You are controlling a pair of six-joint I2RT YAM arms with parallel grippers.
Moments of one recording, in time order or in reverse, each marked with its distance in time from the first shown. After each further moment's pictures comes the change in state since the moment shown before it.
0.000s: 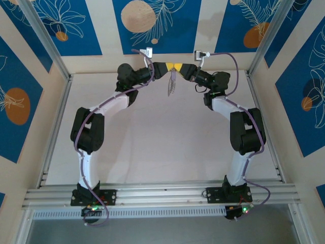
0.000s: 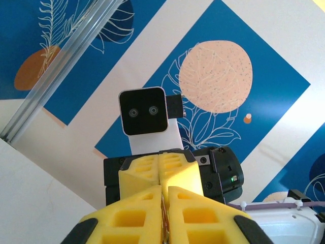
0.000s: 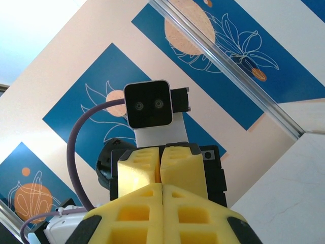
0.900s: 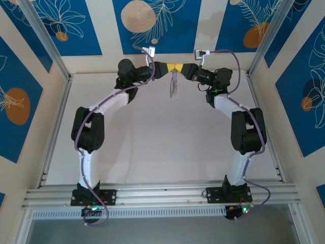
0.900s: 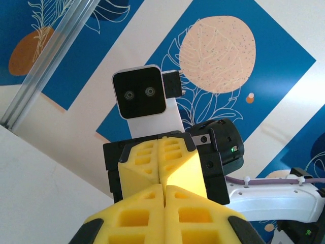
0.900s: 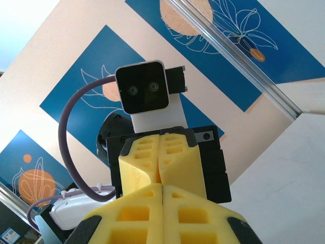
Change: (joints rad) left arm 0.008 0.015 0.060 -0.116 0.084 0.084; right arm -0.023 0.001 0.042 -0.083 -0.100 -0.001
